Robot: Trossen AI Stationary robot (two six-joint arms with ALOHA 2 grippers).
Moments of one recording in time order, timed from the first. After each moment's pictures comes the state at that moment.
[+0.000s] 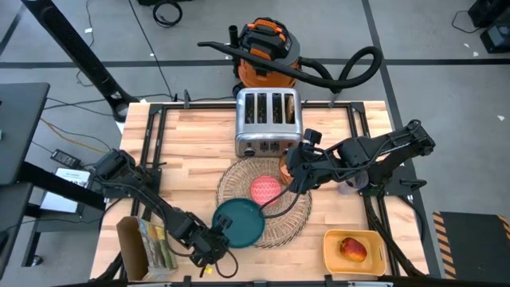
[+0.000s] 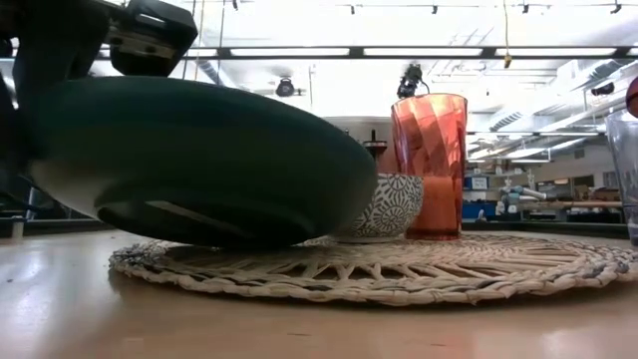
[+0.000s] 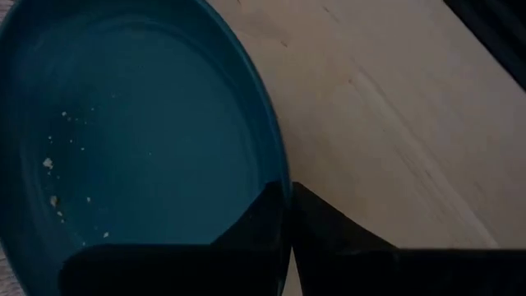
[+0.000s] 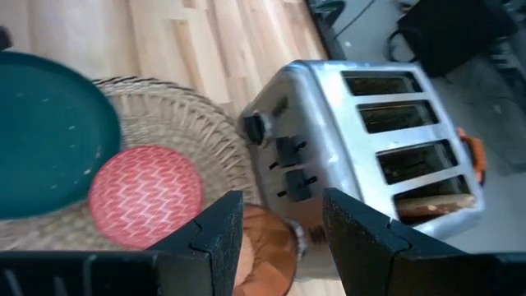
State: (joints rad) left arm -0.69 1.77 1.16 -0.50 -0.21 0.01; right arm 0.35 1.55 1.70 -1.21 0.67 0.34
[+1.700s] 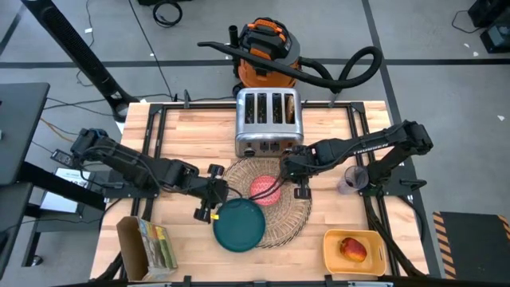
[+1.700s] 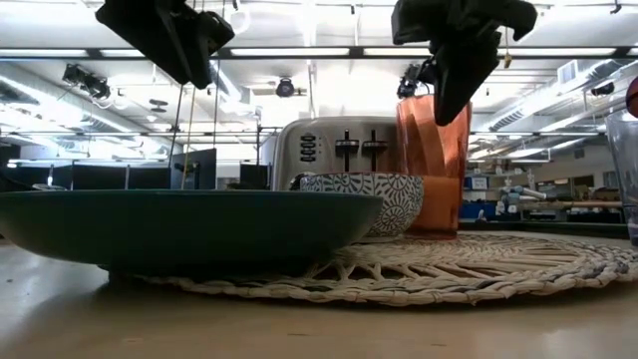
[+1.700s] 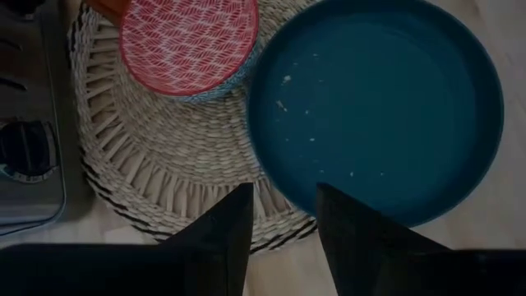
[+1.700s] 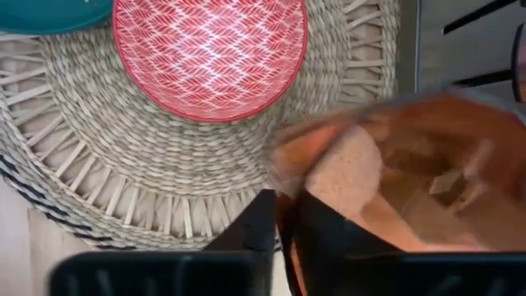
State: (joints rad) left arm -0.33 1.40 1.10 -0.72 -0.17 0.01; right arm 0.13 1.55 1.26 -0.98 0.13 0.12
